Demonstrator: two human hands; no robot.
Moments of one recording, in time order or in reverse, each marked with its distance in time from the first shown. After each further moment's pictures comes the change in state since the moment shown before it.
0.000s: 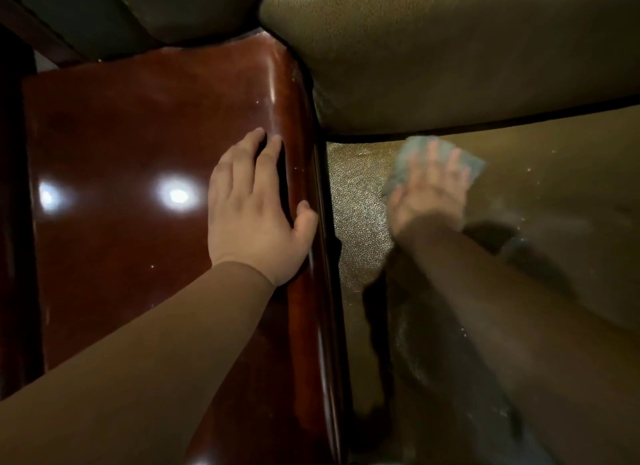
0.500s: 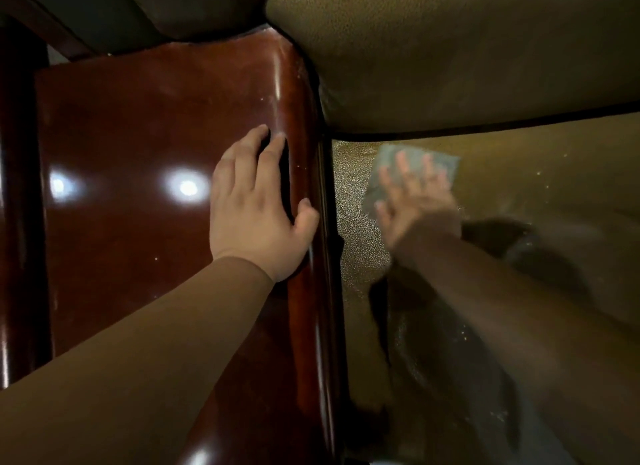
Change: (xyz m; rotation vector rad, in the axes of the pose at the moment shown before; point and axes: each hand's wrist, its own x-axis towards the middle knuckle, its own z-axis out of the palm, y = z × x) left_hand 0.003 0.001 0.000 0.009 -0.001 -0.007; right_hand -0.009 0.003 -0.004 -0.103 -0.160 -0.297
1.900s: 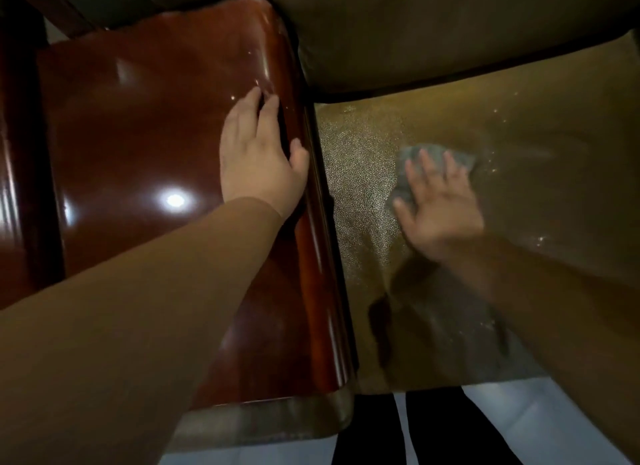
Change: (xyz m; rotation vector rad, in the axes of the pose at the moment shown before) left_hand -0.023 0.004 0.007 -0.044 0.029 -0.001; right_hand -0.109 0.027 0.018 -0.012 0.054 0.106
